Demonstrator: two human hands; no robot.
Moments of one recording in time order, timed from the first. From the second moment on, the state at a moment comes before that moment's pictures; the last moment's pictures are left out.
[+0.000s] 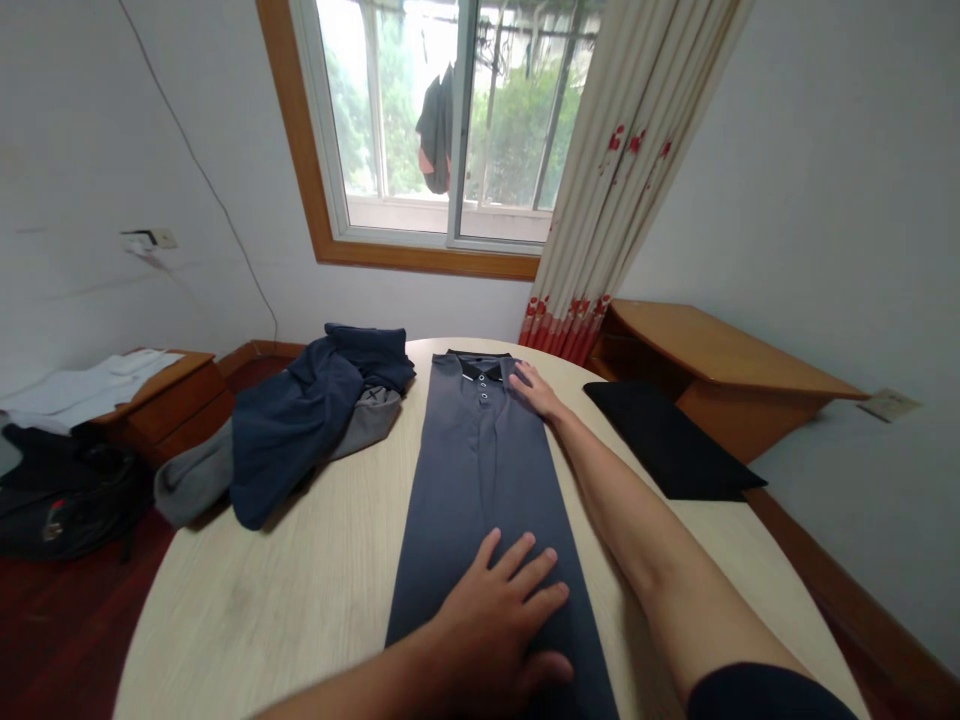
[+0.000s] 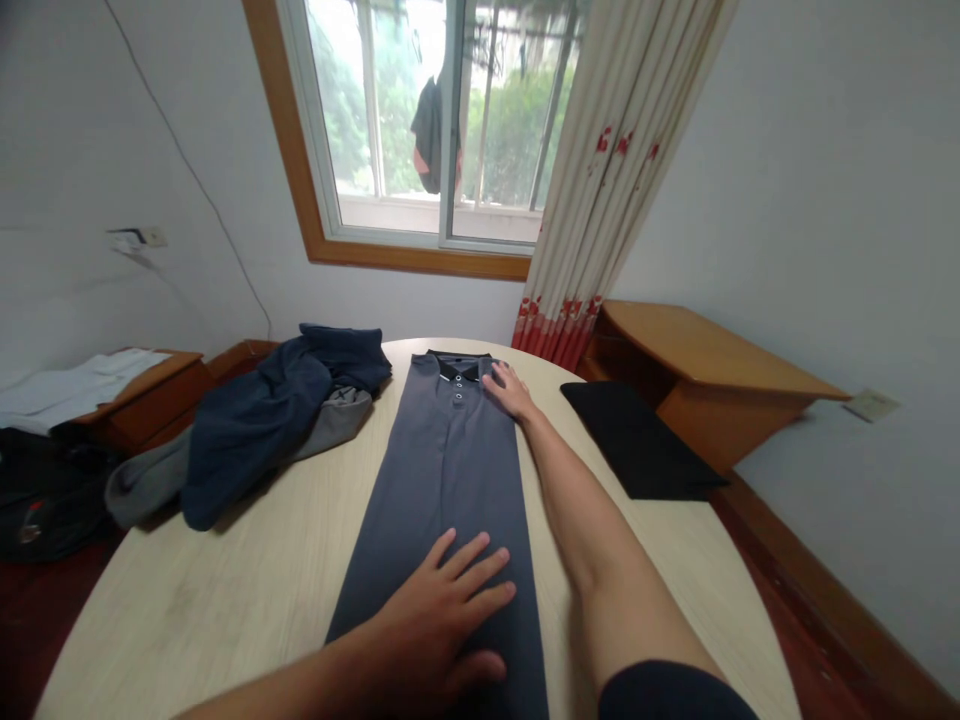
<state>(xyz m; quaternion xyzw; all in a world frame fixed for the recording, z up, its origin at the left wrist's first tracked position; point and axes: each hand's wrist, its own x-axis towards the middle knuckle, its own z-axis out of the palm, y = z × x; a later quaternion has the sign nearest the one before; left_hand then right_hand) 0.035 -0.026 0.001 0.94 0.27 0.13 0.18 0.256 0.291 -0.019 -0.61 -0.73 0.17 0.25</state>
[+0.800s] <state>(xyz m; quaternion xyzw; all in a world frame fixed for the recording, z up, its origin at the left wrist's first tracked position) -0.111 -0.041 0.006 0.93 0.30 0.12 0.19 0.297 -0.062 -0.011 -0.44 -0.85 0.19 0.22</state>
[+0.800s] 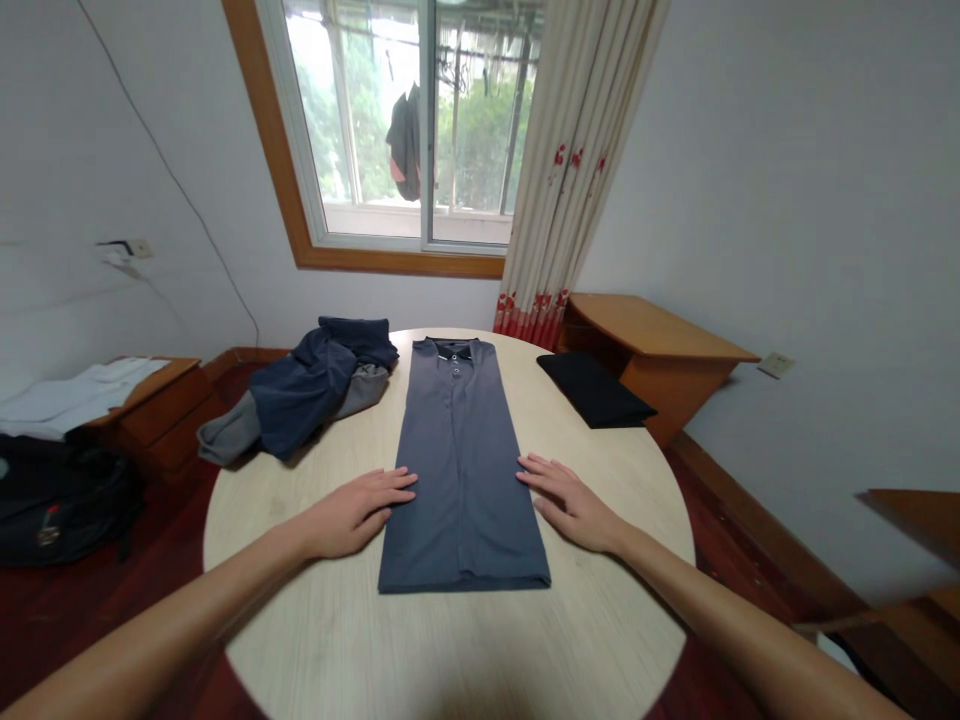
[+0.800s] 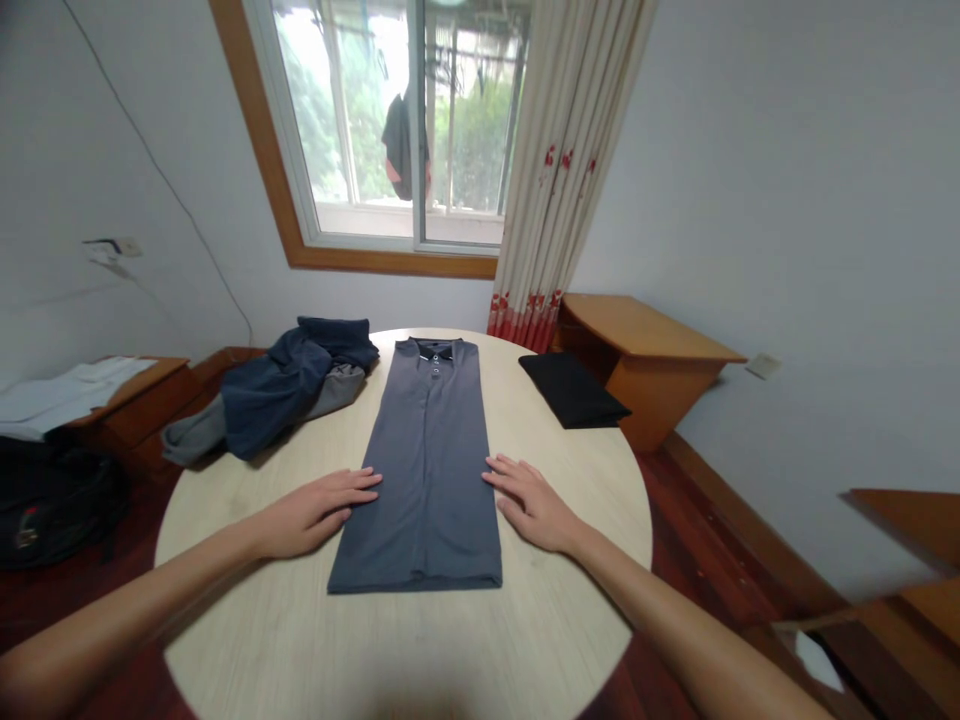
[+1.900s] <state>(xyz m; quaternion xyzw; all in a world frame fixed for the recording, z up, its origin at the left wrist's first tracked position) -0.083 -0.040 0.110 0.78 0.29 0.33 0.45 0.311 -0.050 0.095 -0.34 -0.75 0.49 0.29</state>
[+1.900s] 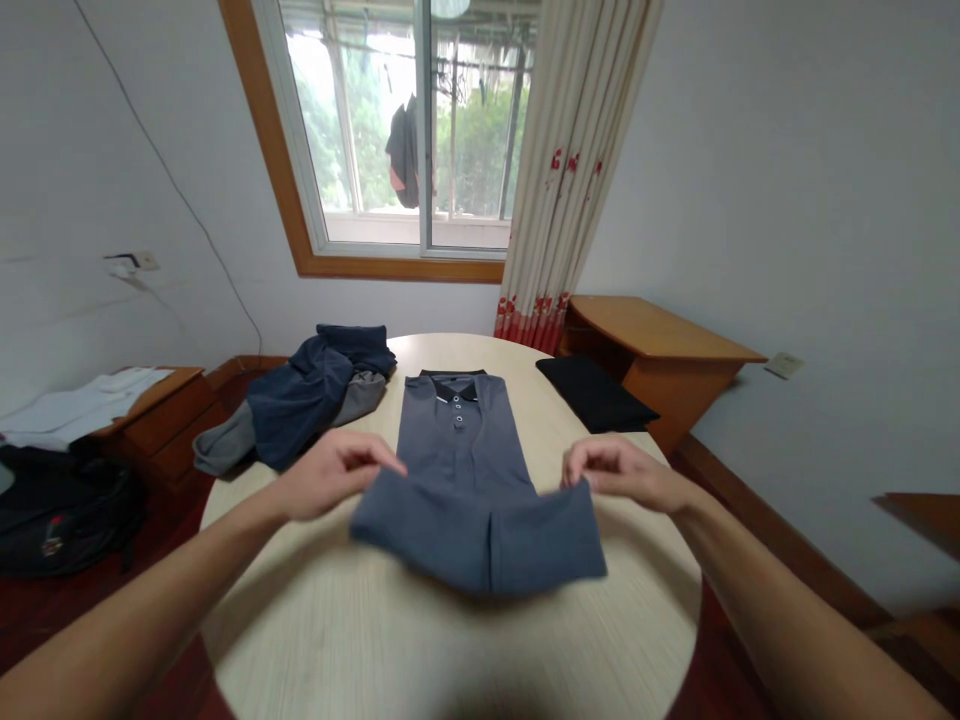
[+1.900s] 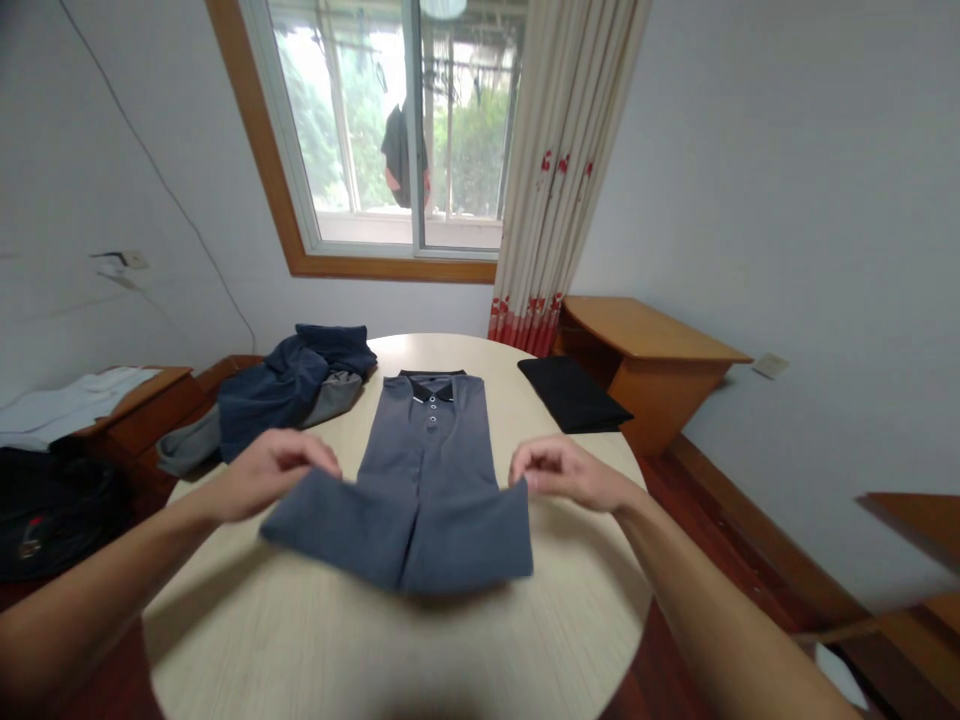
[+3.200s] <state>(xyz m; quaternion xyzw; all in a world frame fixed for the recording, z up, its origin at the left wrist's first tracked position) -0.066 0.075 0.021 0.40 0.55 0.36 0.64 0.265 0.079 0.004 -0.57 -0.43 0.56 0.42</state>
